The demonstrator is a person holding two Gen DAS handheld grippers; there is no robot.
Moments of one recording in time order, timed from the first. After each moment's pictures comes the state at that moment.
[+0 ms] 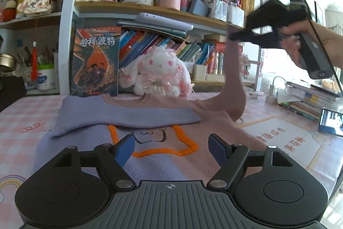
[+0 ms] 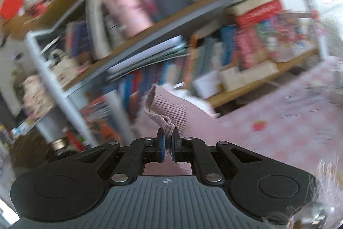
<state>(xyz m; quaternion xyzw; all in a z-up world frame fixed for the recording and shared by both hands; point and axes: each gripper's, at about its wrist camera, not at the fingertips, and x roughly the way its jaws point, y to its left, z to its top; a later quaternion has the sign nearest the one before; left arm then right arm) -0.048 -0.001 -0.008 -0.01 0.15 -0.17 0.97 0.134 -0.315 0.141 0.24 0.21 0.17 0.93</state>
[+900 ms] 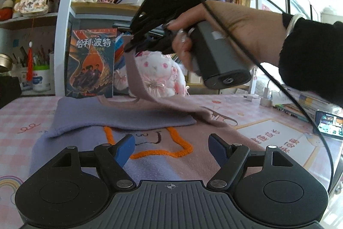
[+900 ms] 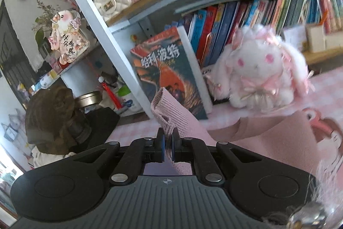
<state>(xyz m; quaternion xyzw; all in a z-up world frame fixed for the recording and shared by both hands) -0.050 0.003 -0.009 -0.02 0.14 -0.19 0.97 0.166 -0.117 0.117 0.19 0.28 0.26 0.90</state>
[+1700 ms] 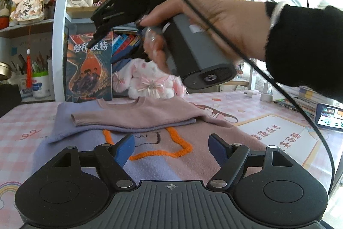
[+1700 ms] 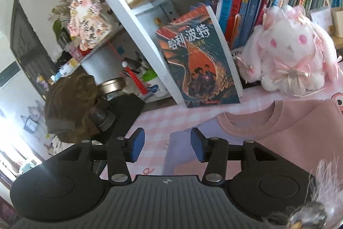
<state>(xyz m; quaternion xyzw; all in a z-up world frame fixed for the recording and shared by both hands) -0.051 -0.004 -0.008 0.00 0.14 -0.18 0.97 0.162 -0.091 0.114 0.20 0.30 0.33 0.88</state>
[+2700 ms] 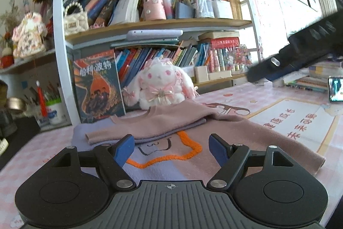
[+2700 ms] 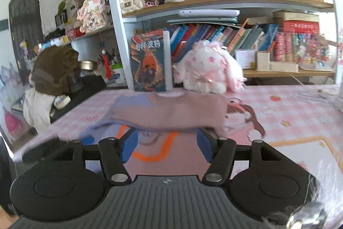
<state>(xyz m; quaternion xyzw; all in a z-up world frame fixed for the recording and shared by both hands) -0.067 -0.032 -0.007 0.11 0.10 -0.13 0.98 -0.048 -0.249 0.084 0.04 0.21 0.23 0.95</state>
